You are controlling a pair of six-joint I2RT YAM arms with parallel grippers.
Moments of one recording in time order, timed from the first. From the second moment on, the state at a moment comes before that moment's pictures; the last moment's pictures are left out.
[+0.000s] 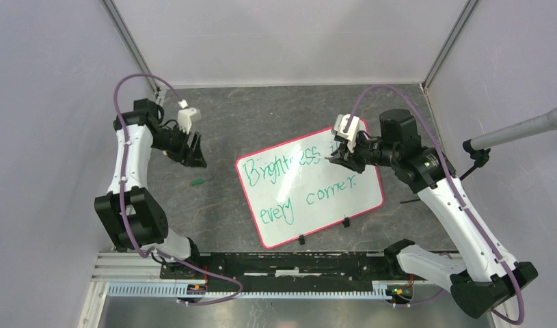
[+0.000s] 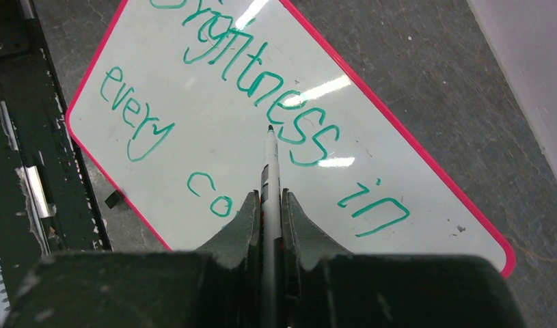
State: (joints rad) left arm 0.22 1.52 1.45 -1.28 0.71 0.72; right arm 0.44 1.05 1.23 -0.76 -0.57 -0.54
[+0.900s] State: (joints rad) left arm 0.23 1.70 1.06 -0.82 0.40 1.26; right arm 0.44 1.07 1.24 -0.76 -0.63 -0.51
